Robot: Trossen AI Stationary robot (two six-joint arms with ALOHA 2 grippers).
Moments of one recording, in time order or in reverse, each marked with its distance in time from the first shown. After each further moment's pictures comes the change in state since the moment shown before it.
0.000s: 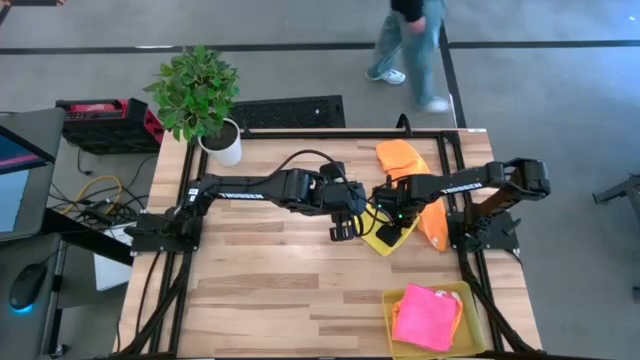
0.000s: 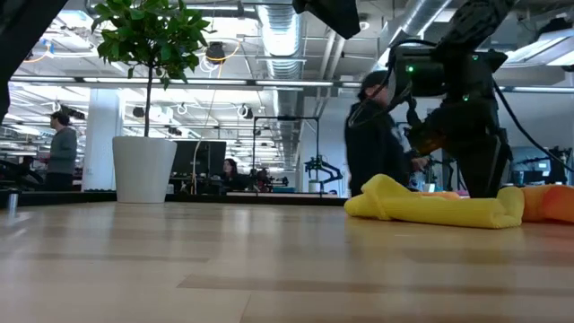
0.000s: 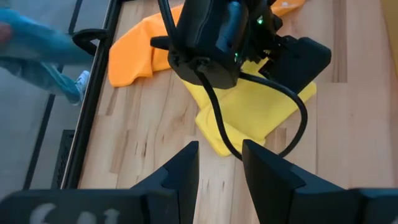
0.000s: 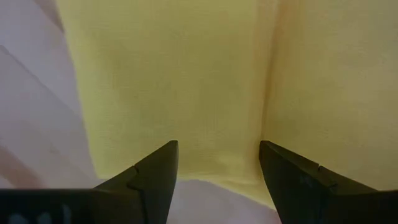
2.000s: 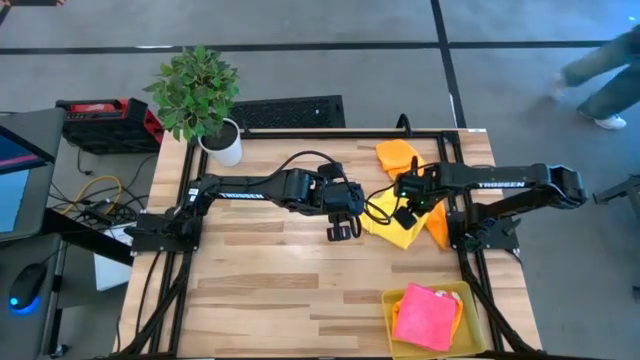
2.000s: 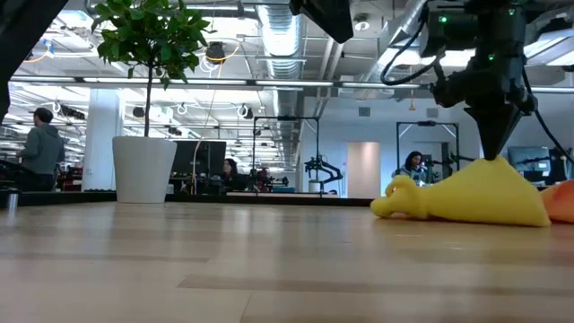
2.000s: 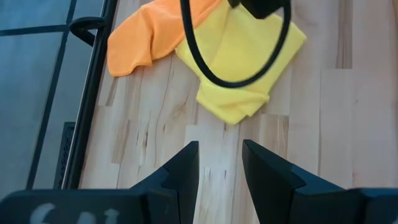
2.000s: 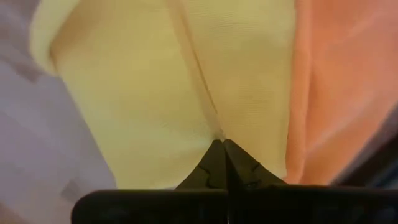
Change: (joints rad) left arm 0.000 0.002 0.000 -0.043 0.001 -0.002; right arm -0.038 -0.319 0.050 -0.327 0.291 0.098
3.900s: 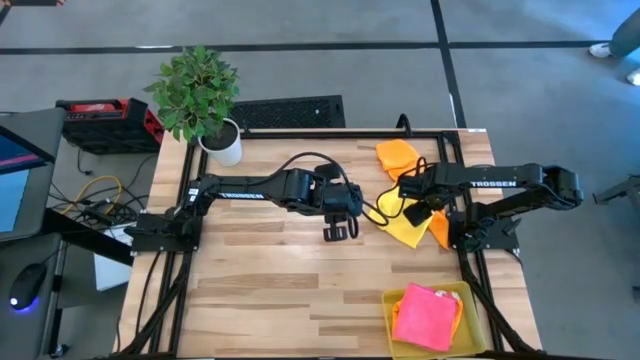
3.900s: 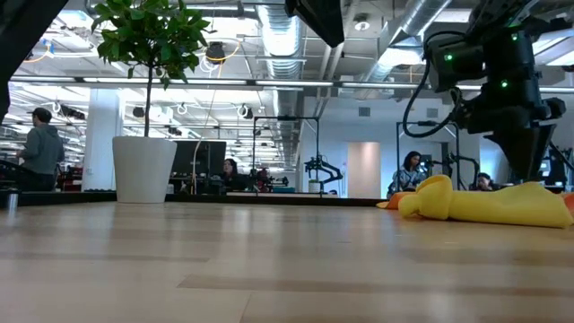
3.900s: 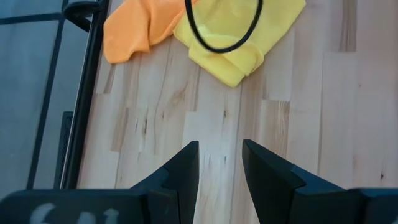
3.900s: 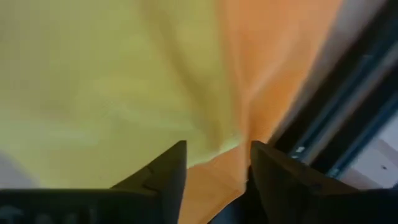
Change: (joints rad) left arm 0.000 0.000 0.000 -0.053 0.006 -0.013; right arm -0.082 0.039 -0.082 -0.124 0.068 0.053
